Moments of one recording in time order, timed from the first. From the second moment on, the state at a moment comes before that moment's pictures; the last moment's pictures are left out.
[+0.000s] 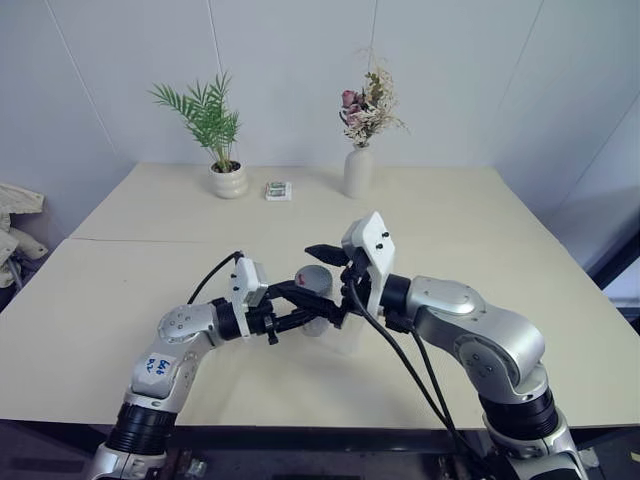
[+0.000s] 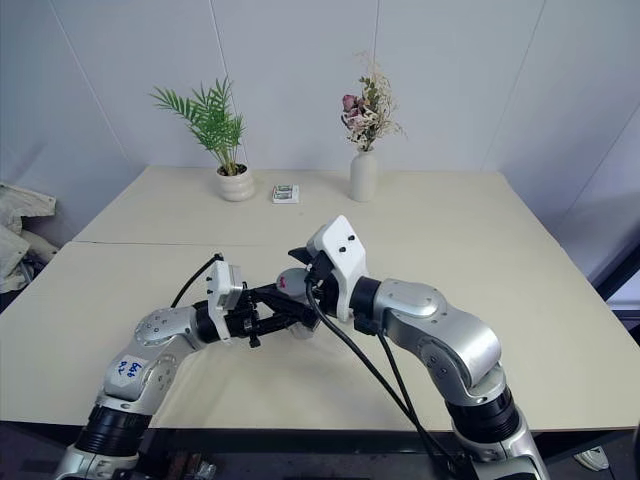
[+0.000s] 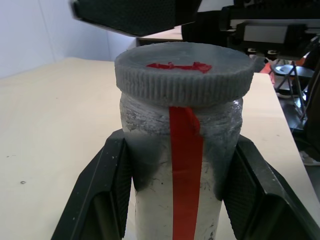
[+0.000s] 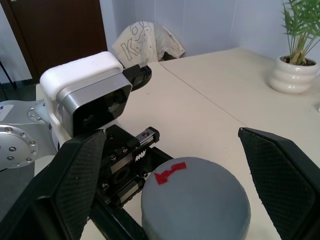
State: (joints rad) left arm -0.50 0.45 -0.02 -0.06 -0.45 0.25 -0.92; right arm -0.74 -0.33 0.16 -0.49 0.59 0.91 0.46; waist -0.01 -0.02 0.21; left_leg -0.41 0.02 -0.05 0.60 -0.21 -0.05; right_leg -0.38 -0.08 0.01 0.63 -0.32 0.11
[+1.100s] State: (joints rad) left arm -0.52 0.45 -0.02 -0.05 -0.44 0.24 -0.96; right arm -0.70 -0.37 0.13 -0.42 0.58 0.84 0.57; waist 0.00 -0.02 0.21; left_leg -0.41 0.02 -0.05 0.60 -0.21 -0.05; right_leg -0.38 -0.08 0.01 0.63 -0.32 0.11
